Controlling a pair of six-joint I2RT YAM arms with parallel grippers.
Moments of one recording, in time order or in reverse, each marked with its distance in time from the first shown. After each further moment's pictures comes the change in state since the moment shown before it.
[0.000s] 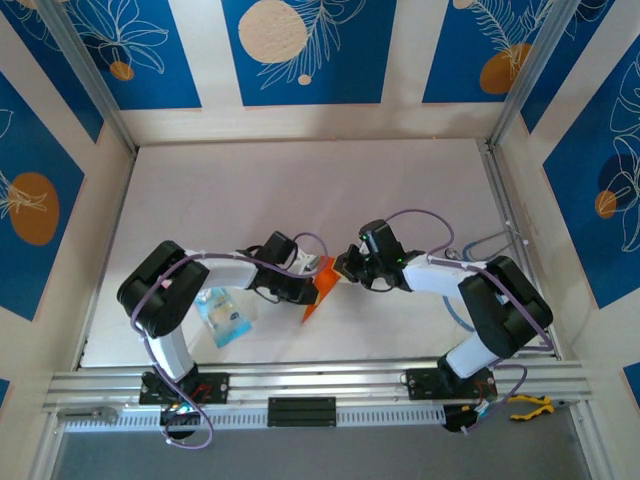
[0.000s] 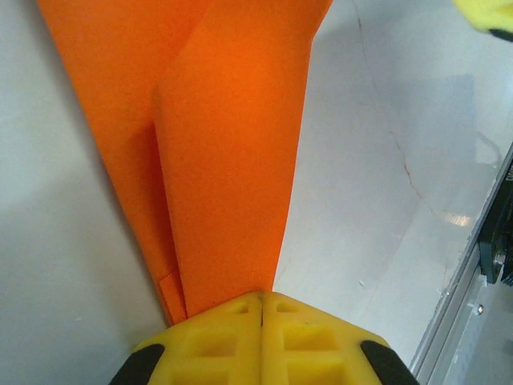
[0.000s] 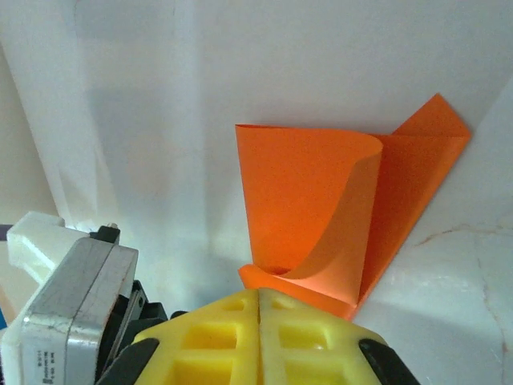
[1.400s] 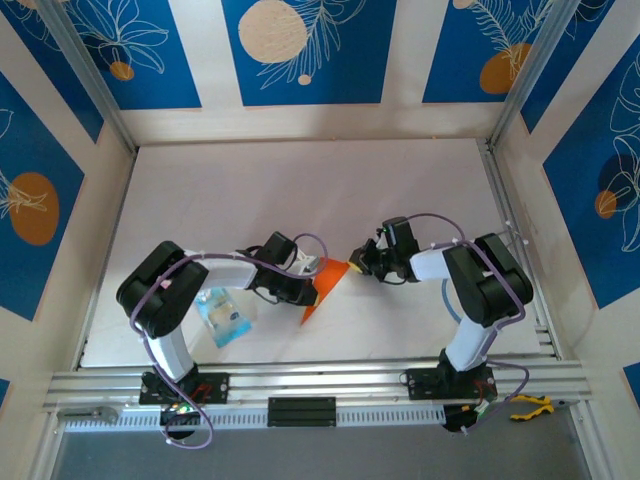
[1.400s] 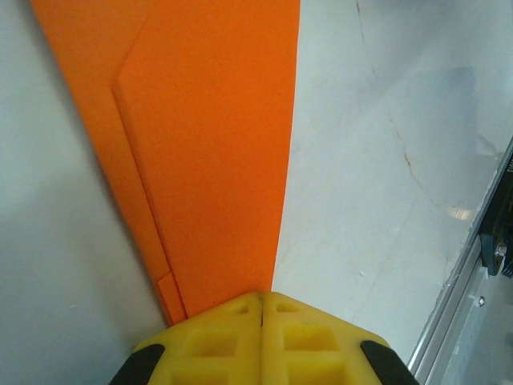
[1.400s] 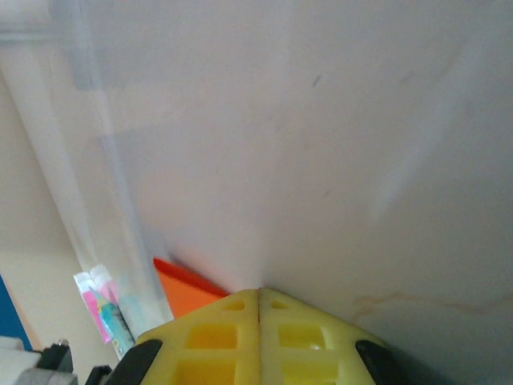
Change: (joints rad) left arm 0.000 -0.006 -0.003 -0.016 0.003 0.015; right arm -0.233 0.187 -0.029 0.195 -0.140 -0.034
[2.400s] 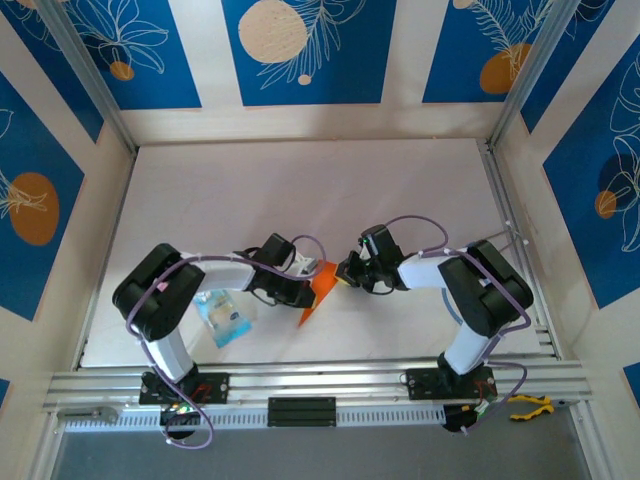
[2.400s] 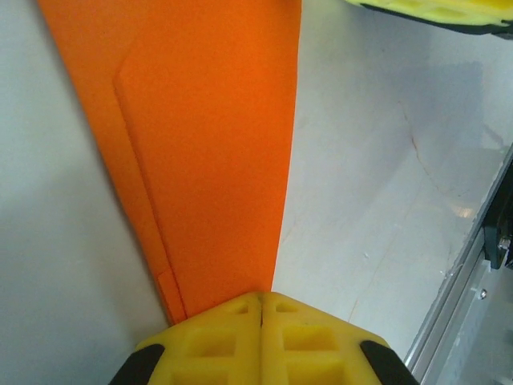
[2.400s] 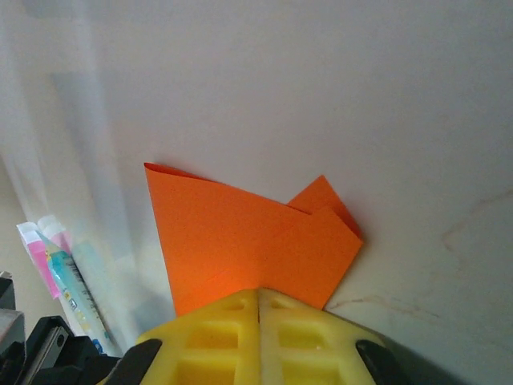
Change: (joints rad) left arm 0.000 -0.032 -0.016 -0.034 -0.012 -0.008; right arm 0.177 -0.043 0.003 -0.089 0.074 -0.021
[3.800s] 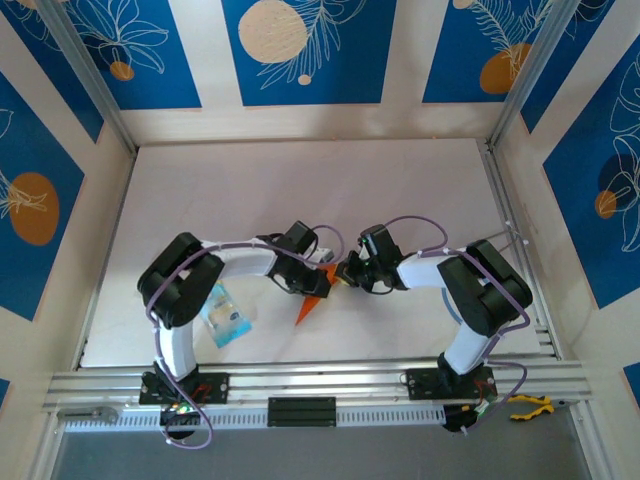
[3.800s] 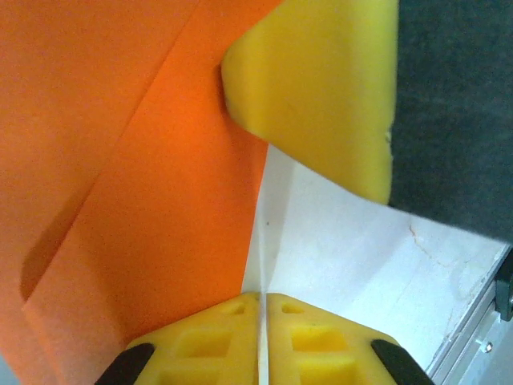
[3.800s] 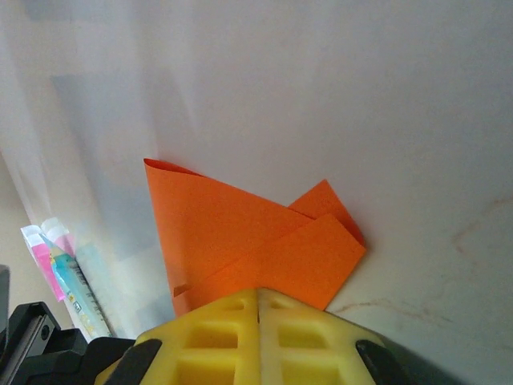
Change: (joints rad) left arm -0.064 0.142 0.252 -0.168 -0.087 -0.037; right arm 0.008 0.005 0.005 -0.005 0.006 0.016
